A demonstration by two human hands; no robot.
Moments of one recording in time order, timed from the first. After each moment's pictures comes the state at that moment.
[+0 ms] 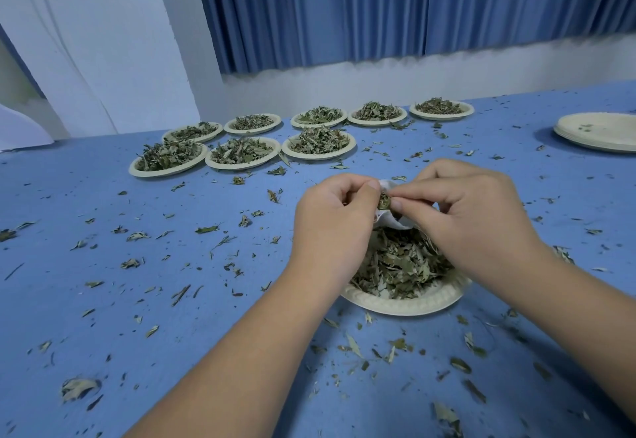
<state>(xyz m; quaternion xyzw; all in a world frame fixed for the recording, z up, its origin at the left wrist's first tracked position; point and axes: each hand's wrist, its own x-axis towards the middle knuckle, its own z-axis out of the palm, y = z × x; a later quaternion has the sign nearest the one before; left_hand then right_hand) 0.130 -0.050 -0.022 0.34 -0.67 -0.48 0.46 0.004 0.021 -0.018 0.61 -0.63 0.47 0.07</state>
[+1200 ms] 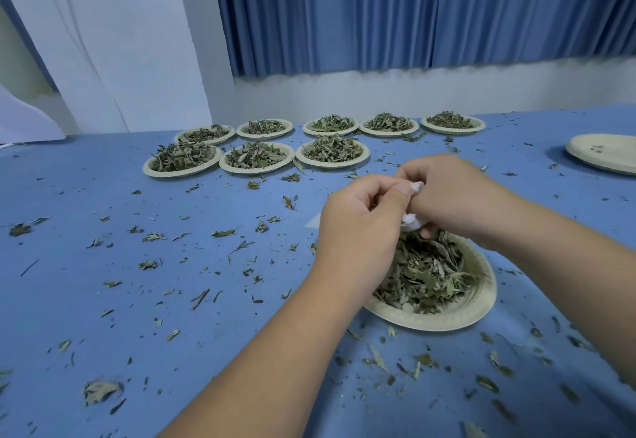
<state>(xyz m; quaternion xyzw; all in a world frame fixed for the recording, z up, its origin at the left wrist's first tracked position) 0.136 -0.050 -0.013 0.27 -0.66 -0.53 0.46 0.013 -0.023 0.020 0.53 -0.73 0.37 -0.20</state>
